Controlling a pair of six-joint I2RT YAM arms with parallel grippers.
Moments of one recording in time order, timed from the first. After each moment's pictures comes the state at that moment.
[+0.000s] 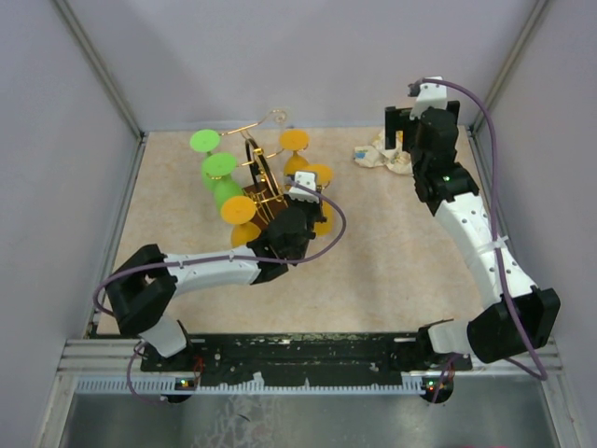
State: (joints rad) left arm -1.05 1.62 0.97 0.71 -0.79 -0.10; right arm 0.26 1.32 1.33 -0.17 0.34 -0.11
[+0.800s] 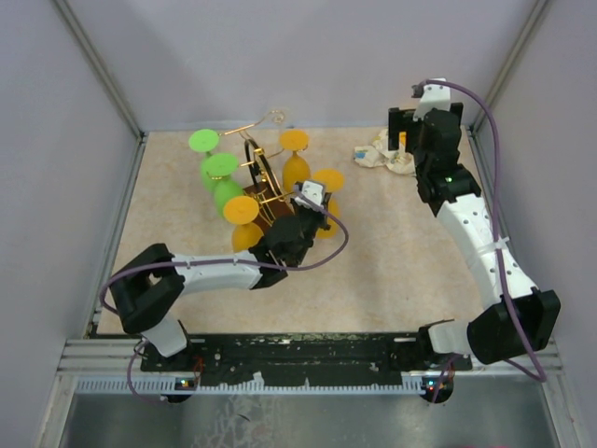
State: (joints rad) left arm -1.06 1.66 0.92 0.89 -0.62 0.01; right arm 0.24 1.31 1.32 -0.16 0.33 -0.11
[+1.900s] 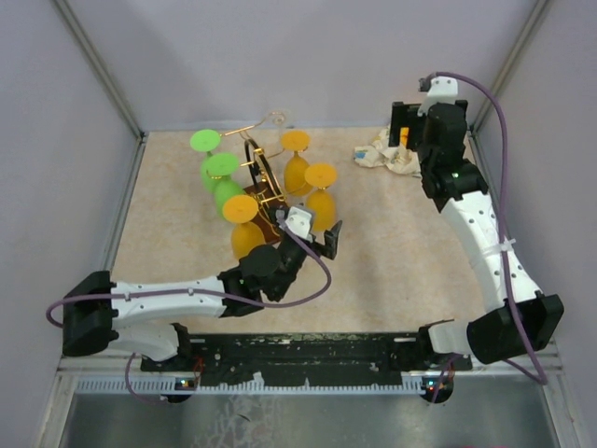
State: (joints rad) left arm -1.27 1.33 0.79 0.72 -0.77 0.08; right arm 0.23 1.31 1.38 -0.26 0.30 -0.03
